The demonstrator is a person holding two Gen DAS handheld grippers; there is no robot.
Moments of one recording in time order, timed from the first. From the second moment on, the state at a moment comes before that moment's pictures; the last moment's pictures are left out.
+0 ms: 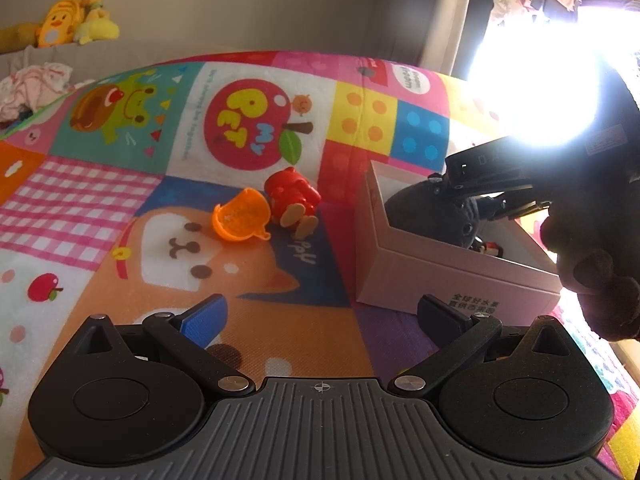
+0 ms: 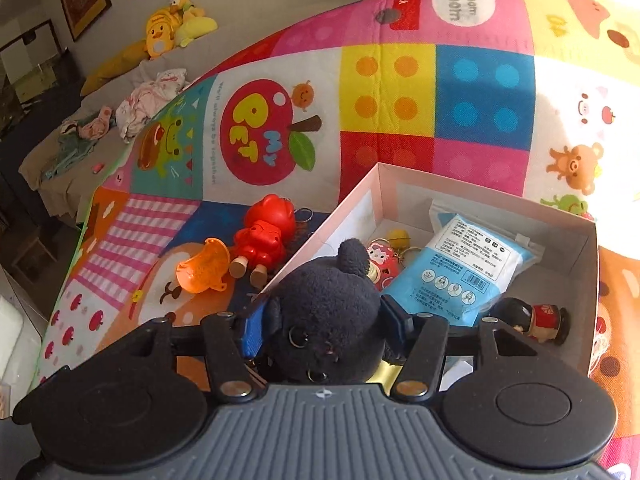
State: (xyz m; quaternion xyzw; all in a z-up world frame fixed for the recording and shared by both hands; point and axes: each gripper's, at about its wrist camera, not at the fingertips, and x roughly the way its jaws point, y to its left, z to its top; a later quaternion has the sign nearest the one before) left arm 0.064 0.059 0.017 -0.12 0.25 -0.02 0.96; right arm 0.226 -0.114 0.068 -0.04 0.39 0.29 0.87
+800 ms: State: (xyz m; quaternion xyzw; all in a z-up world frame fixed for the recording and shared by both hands) left arm 0.063 0.053 0.018 -0.11 0.25 -0.03 0.96; right arm 0.237 -0.165 0.056 0.02 0.50 0.24 0.83
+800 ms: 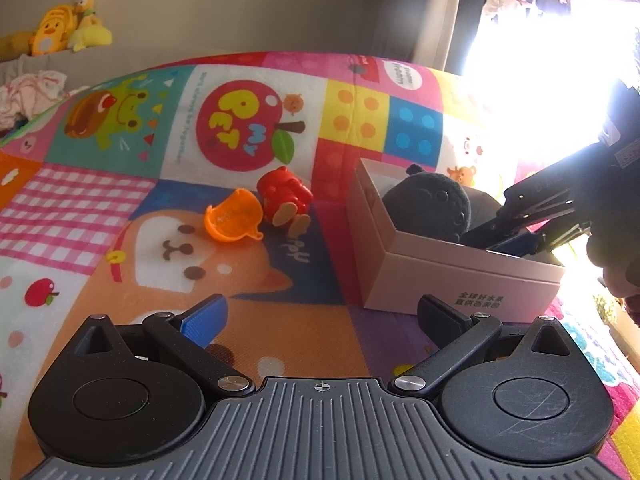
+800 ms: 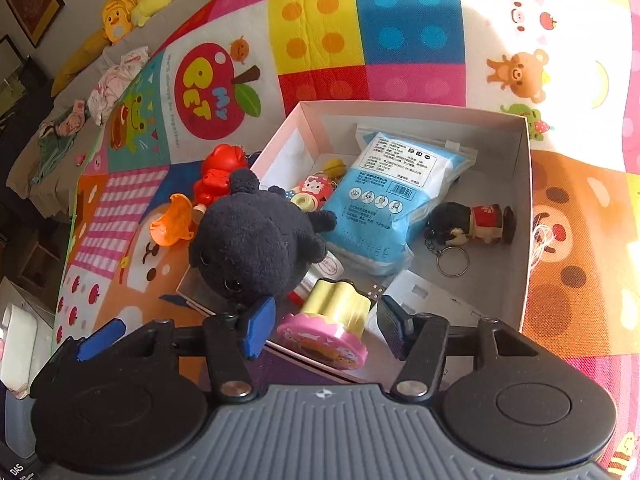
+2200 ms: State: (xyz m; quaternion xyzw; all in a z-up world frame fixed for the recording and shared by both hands) left arm 0.130 -0.076 0.047 0.10 0.26 -0.21 0.94; right arm 0.116 -0.299 0.056 0.02 0.33 0.11 0.94
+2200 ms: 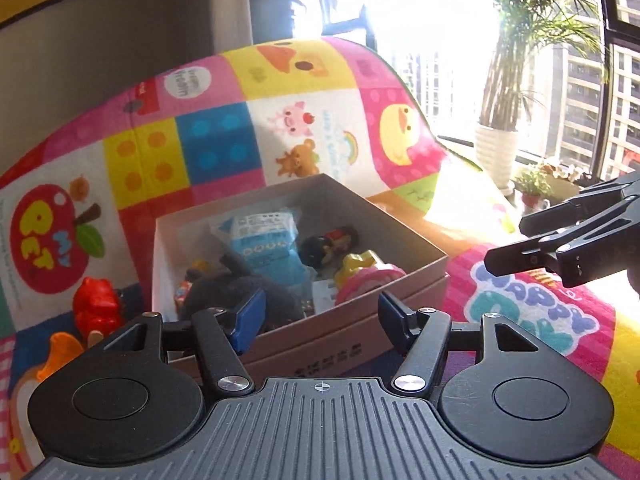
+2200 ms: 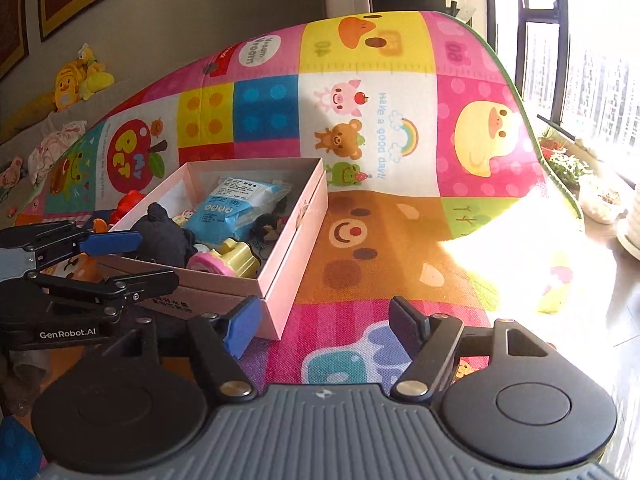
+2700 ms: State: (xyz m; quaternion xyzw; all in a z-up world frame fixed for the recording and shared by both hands) left arm 0.083 -0.009 0.056 0.01 0.25 -0.10 0.96; right arm 0.107 -0.276 0.064 0.01 0.32 0.14 0.94
